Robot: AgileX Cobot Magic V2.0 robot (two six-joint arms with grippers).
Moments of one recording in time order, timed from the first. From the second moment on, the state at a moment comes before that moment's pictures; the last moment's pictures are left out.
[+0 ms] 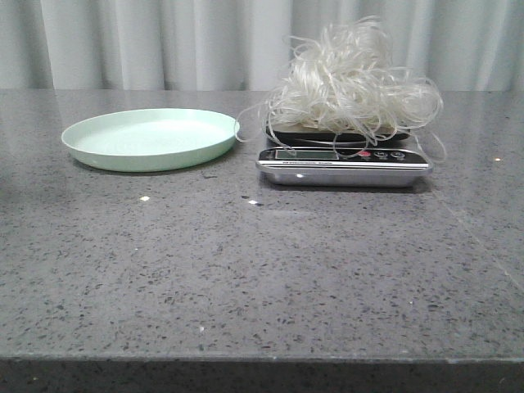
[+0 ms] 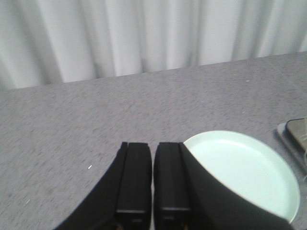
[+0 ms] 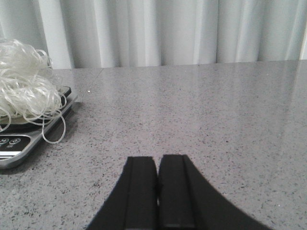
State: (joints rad) left arm -0.14 0.93 -0.95 -0.12 0.41 0.16; right arm -0.05 -0.01 0.03 0.14 0.06 -0.04
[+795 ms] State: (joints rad) left arm -0.11 0.40 -0.35 -0.10 0.06 0.16; right arm -0.05 -0.01 0.03 0.14 0.00 -0.04
